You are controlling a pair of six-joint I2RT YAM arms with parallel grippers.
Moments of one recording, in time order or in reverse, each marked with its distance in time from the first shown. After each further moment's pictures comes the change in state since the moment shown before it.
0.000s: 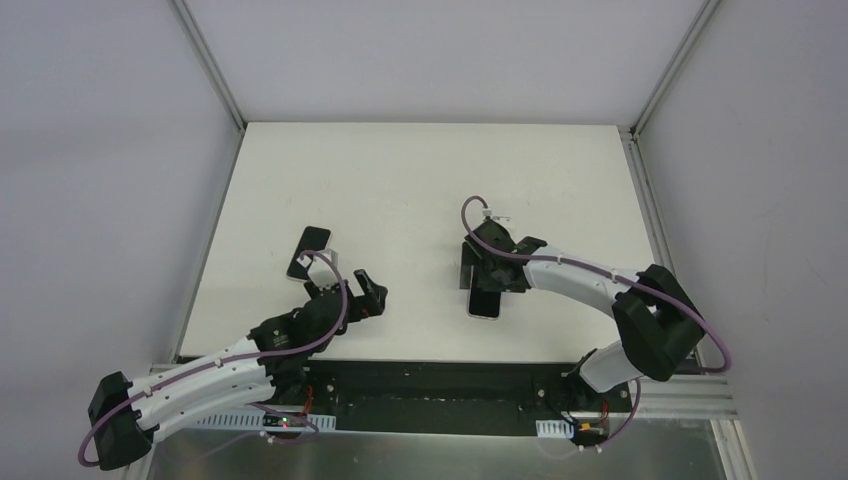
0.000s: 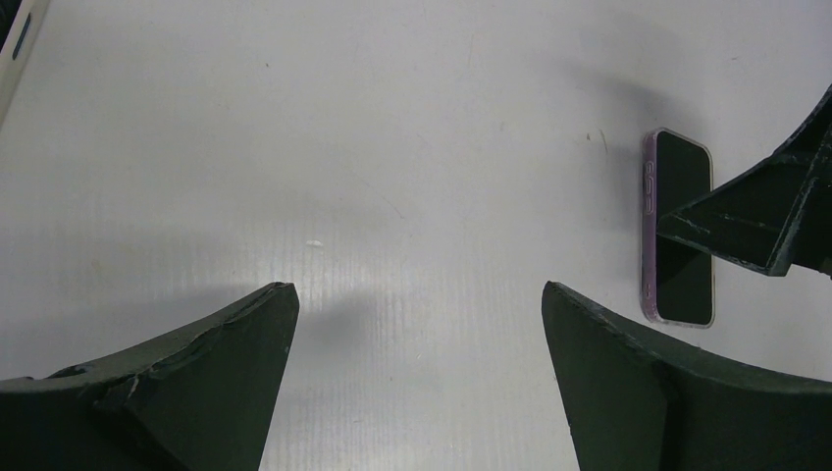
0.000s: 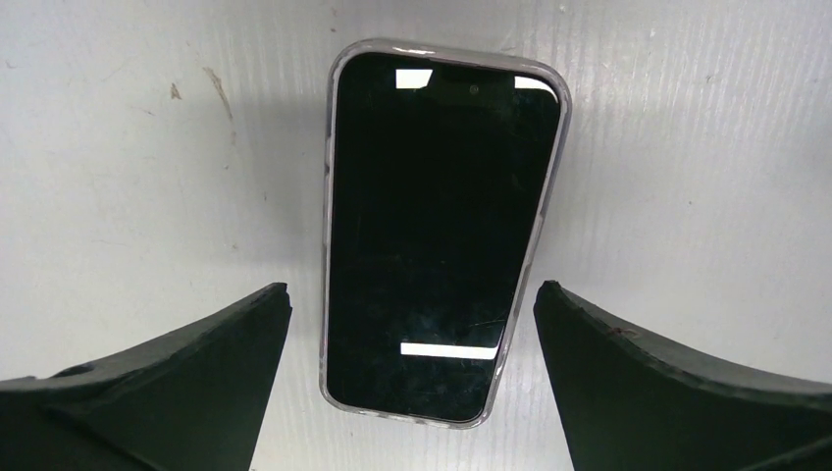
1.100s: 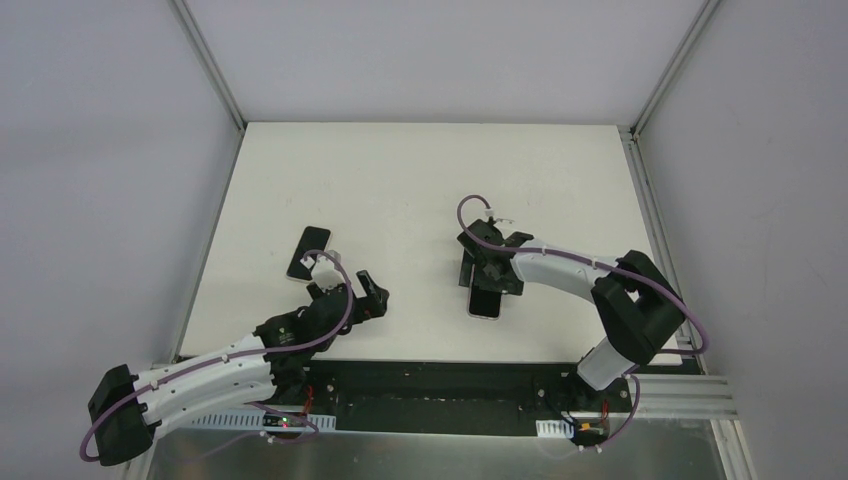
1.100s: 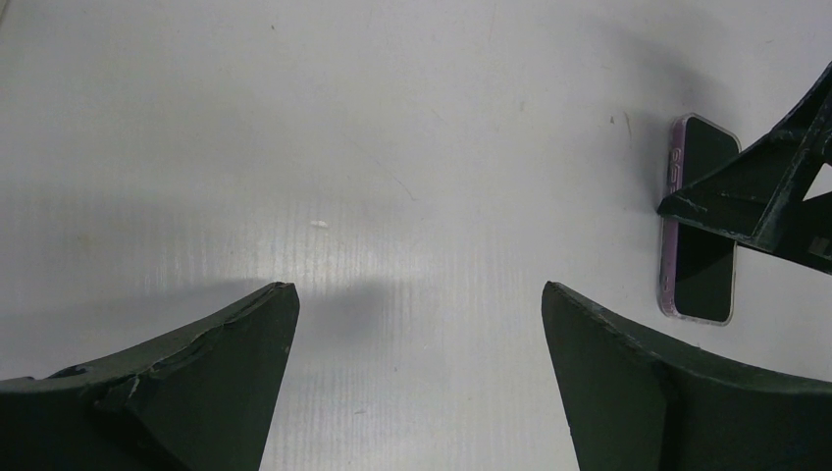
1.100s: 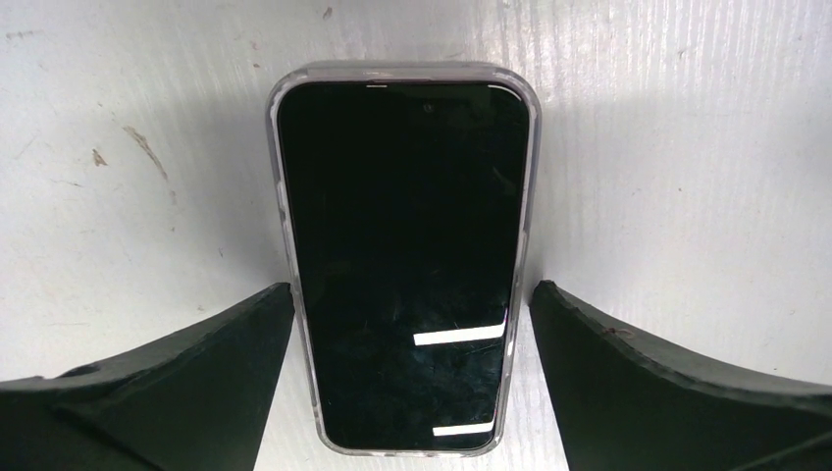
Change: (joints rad) left arm 0.000 0.063 0.000 0.000 0.018 -0.057; right arm -0.001 0.119 0.059 -0.060 0.069 0.140
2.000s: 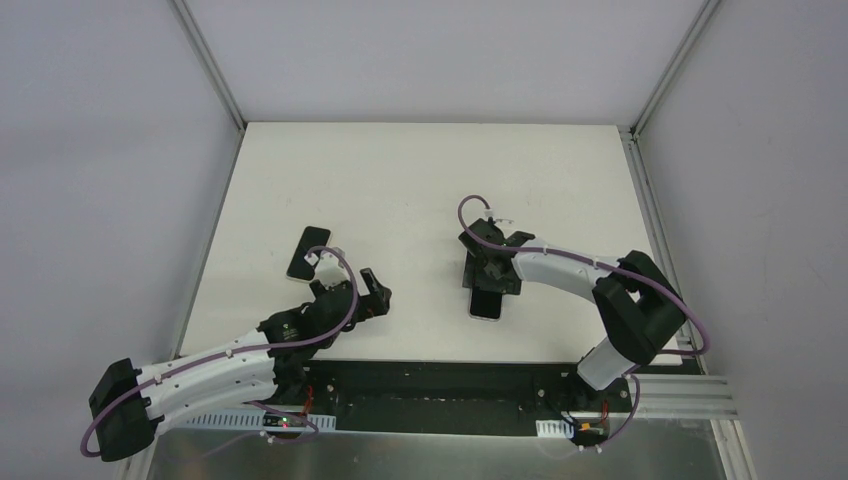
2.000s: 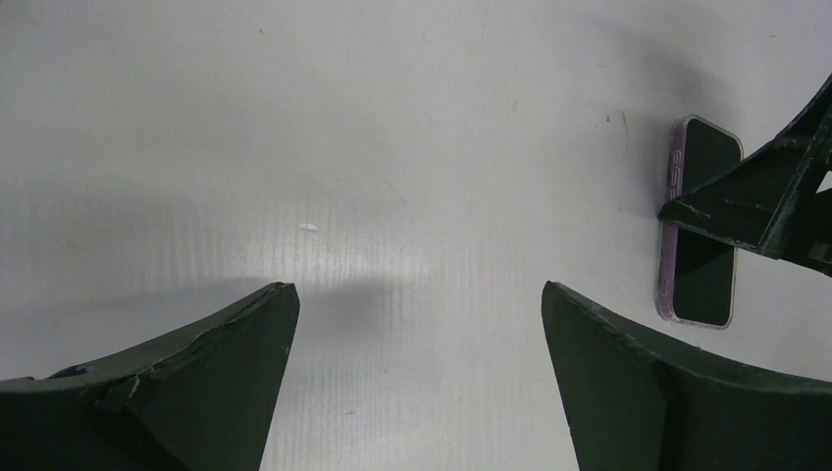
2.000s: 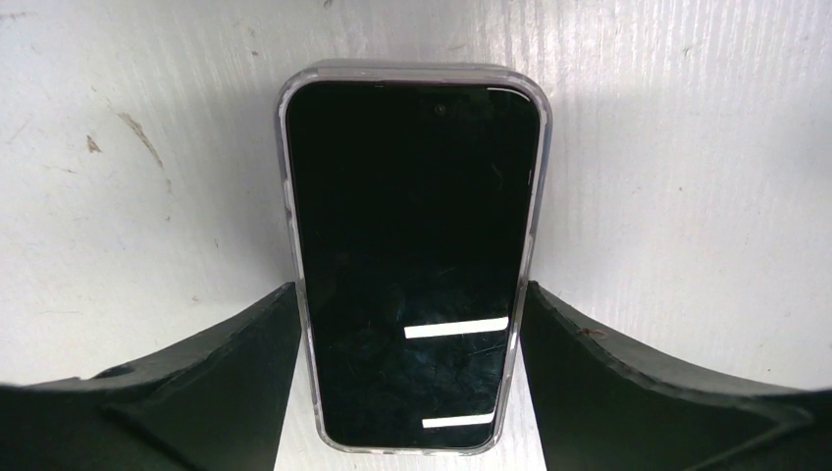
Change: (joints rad) left arm 0.000 0.055 0.034 0.000 0.007 0.002; right arm -0.003 -0.001 0.003 -0.006 -0.014 -0.026
